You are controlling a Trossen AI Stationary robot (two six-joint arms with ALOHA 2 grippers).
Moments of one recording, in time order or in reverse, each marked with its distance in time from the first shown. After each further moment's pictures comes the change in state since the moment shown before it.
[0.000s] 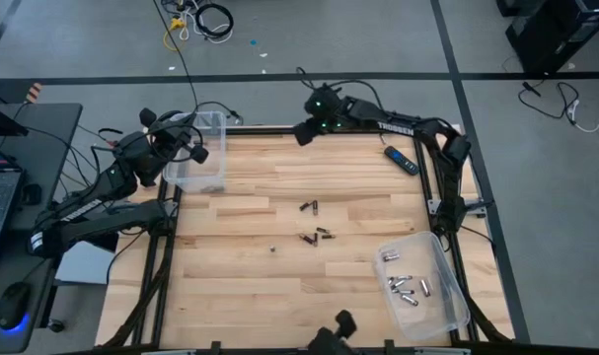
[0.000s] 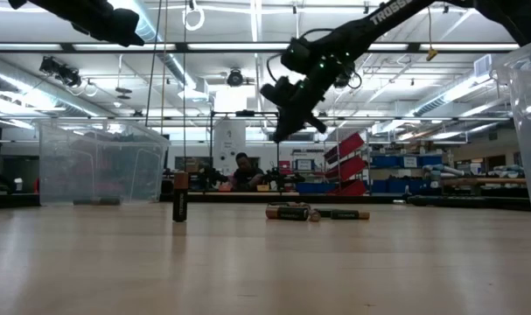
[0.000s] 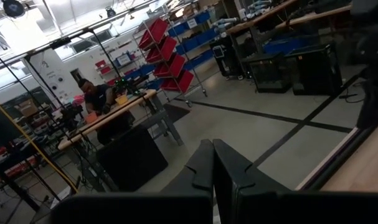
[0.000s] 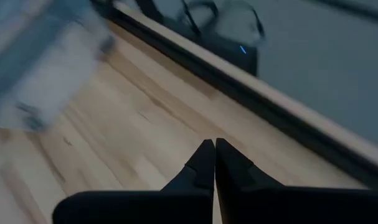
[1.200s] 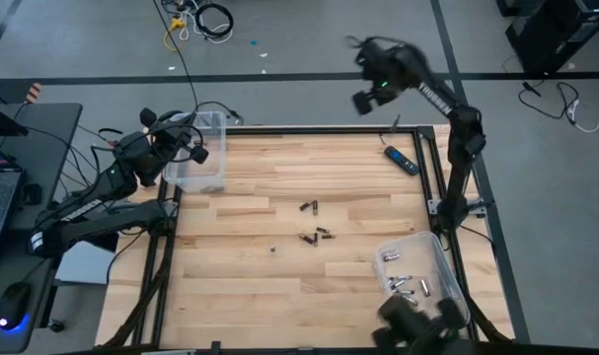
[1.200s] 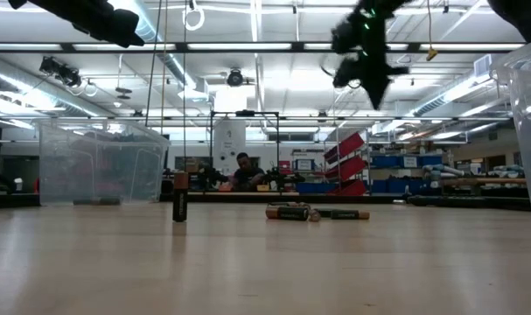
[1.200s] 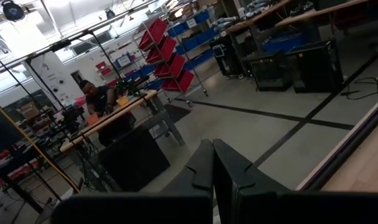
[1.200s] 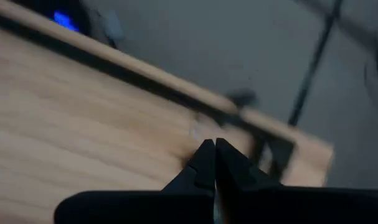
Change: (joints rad) left arm 0.000 0.000 0.000 -0.001 0.000 0.018; right arm -0.259 -0.061 0.497 -1.082 0.335 -0.116
